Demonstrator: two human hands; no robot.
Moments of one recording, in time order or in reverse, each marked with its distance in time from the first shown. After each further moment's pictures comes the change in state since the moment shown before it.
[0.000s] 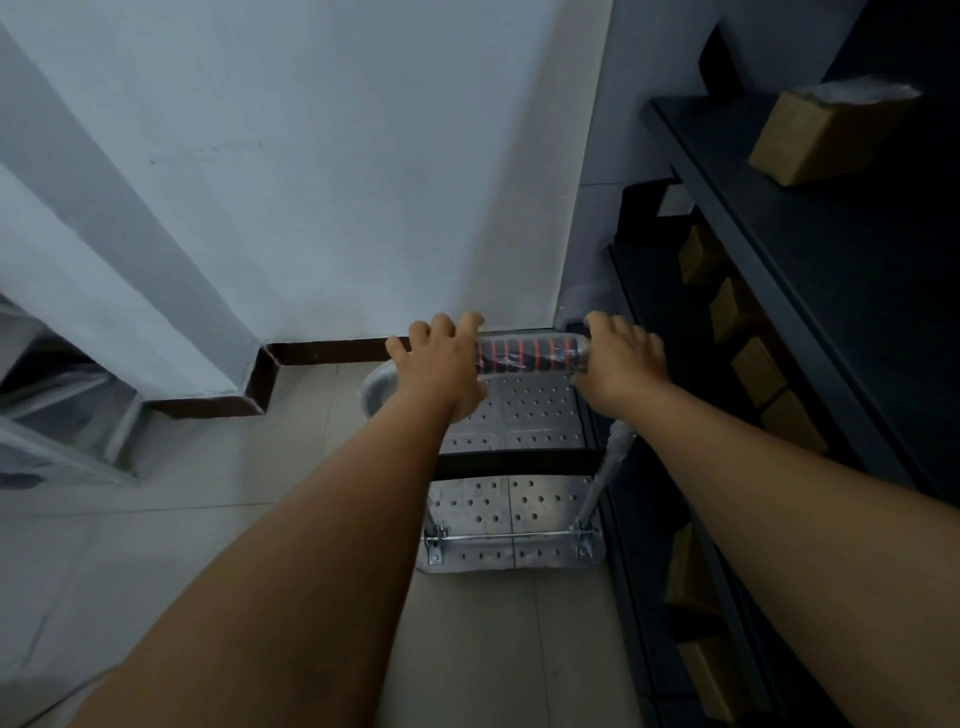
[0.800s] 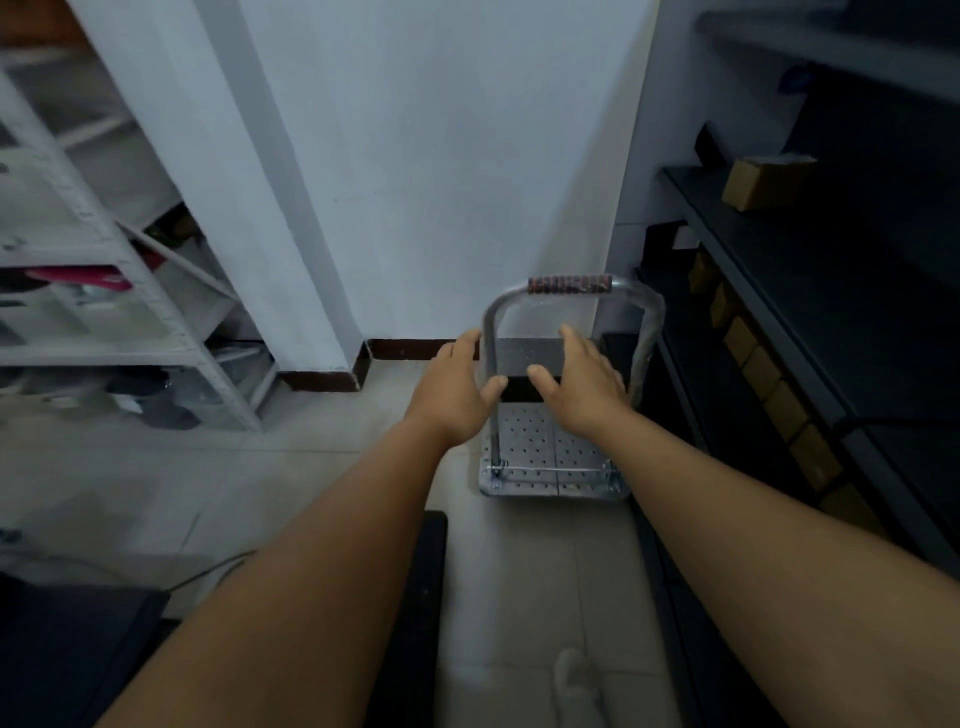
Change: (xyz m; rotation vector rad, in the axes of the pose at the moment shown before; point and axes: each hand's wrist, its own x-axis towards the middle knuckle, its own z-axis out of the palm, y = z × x) left_hand -0.390 -0.054 -0.056 -0.521 0.247 0.012; right_hand -0.384 -0.095 -0.042 0.386 0.034 -0.175
